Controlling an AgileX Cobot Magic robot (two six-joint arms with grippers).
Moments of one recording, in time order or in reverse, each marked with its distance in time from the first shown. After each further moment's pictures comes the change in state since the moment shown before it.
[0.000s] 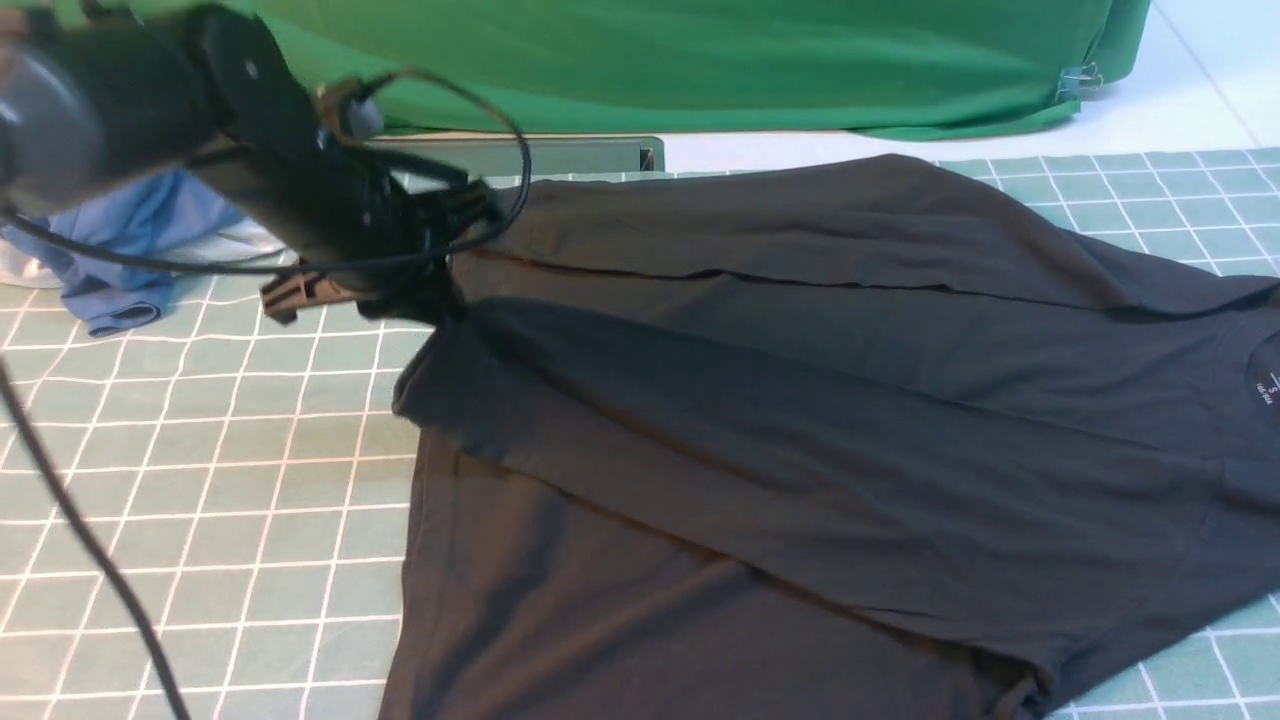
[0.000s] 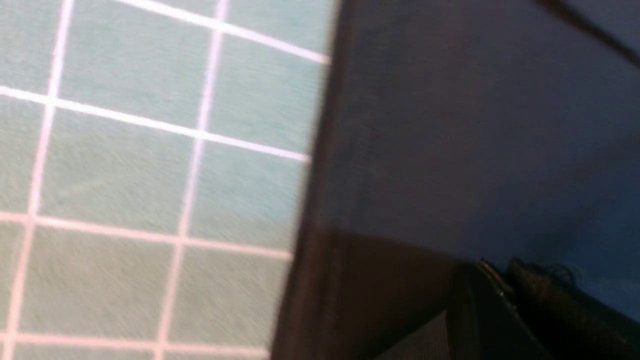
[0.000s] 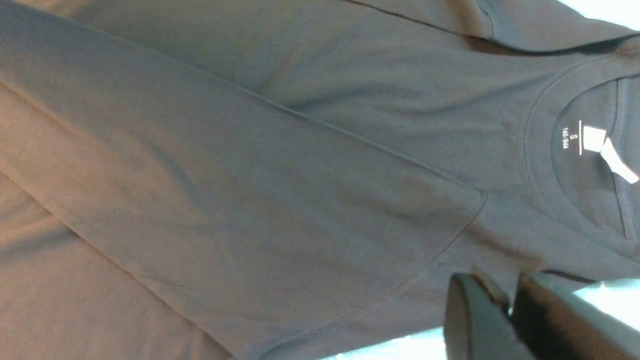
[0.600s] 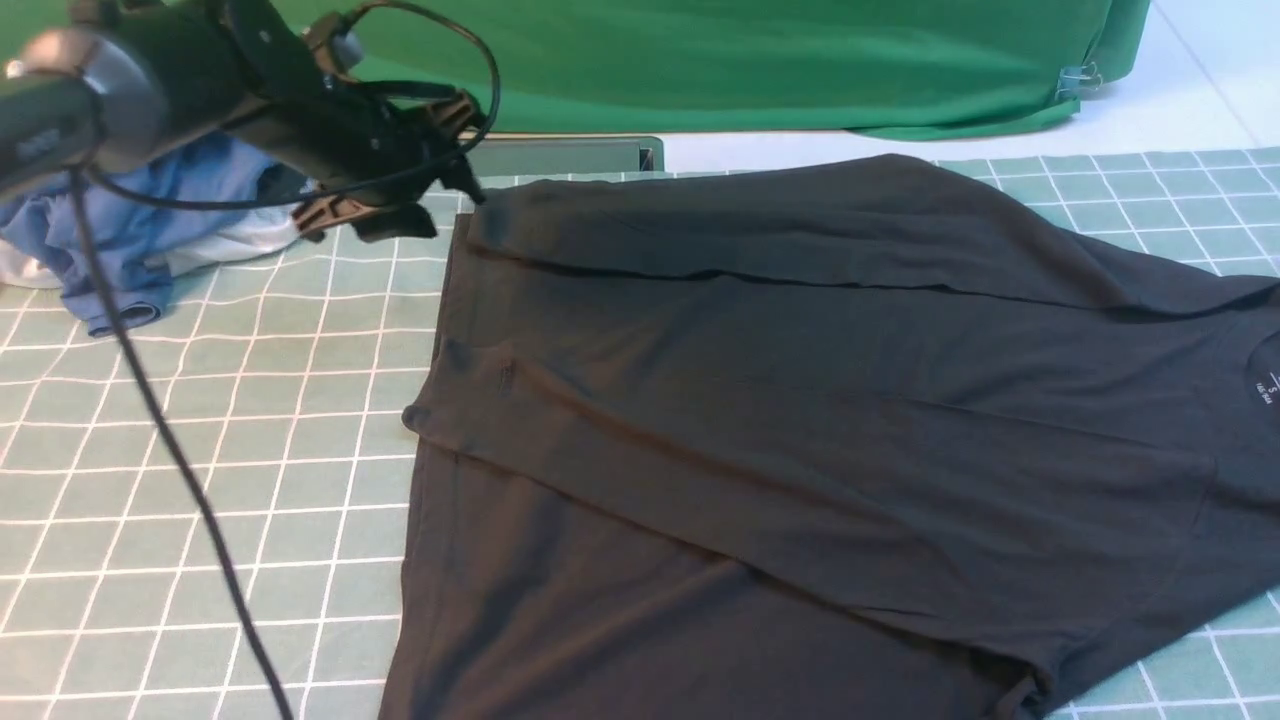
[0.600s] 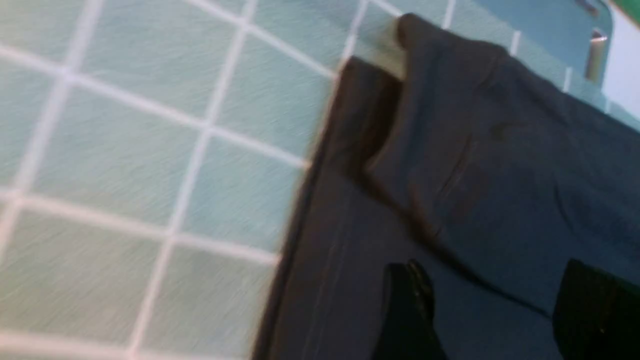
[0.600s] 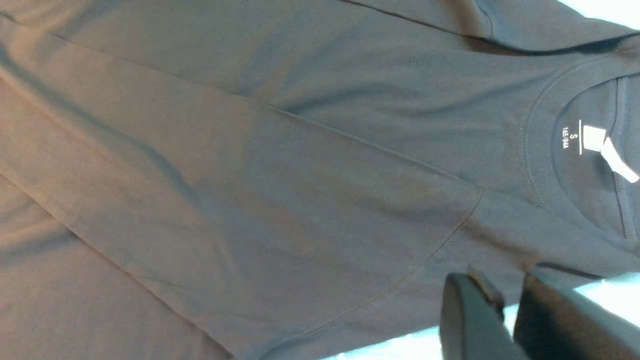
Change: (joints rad) right arm 0.000 0.000 0.000 0.000 -0.001 0.004; left arm 0.059 0.240 -0.308 -0.153 -0.132 0.080
